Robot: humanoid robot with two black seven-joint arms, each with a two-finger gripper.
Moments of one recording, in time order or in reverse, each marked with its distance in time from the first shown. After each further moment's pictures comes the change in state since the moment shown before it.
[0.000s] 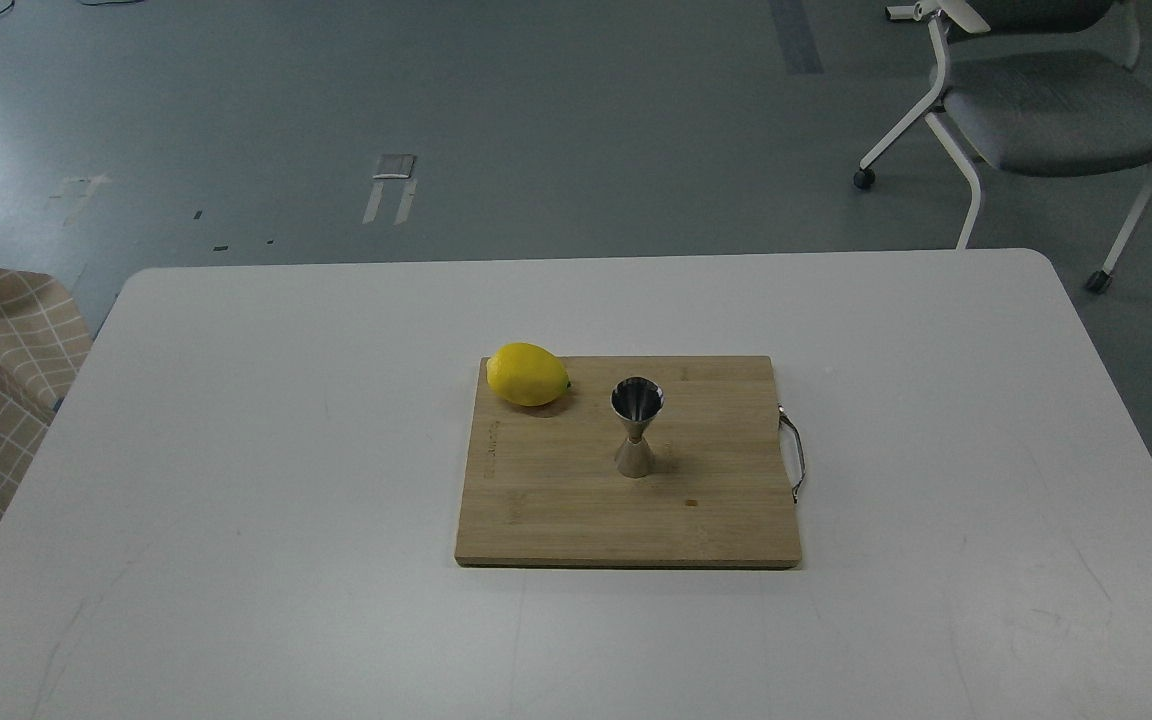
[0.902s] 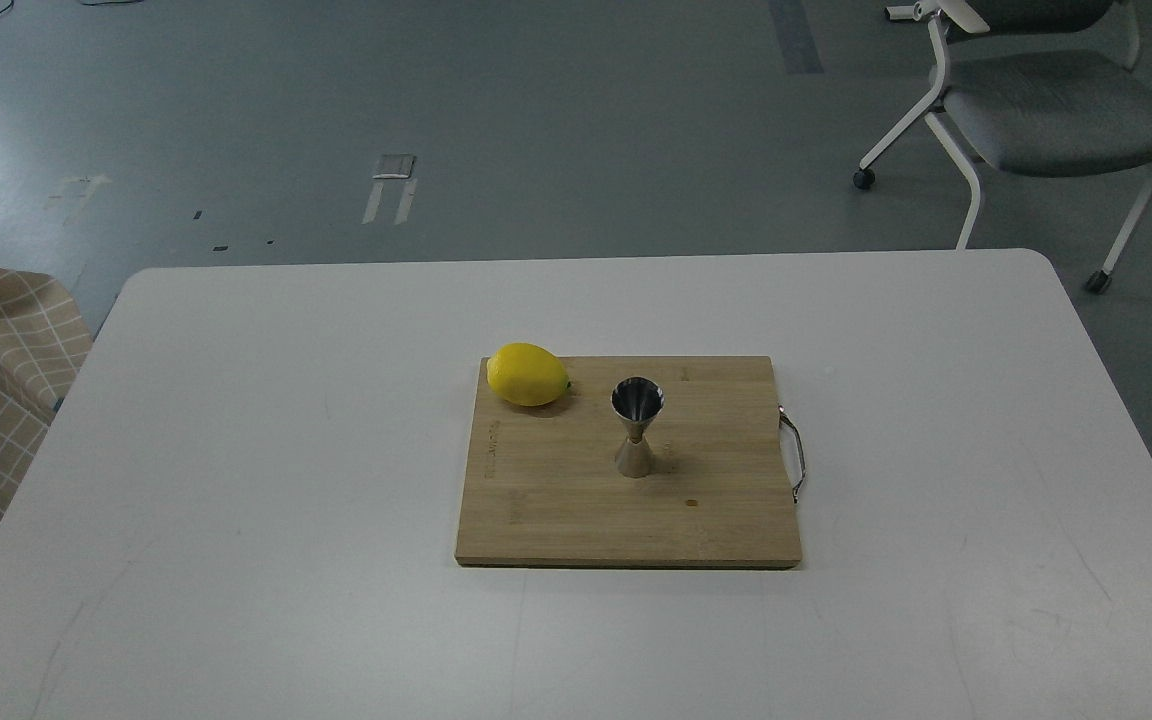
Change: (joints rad) left arm 0.000 0.000 0.000 0.000 0.000 0.000 0.000; right arm 0.198 0.137 -0.141 -0.231 0.010 -0.110 0.006
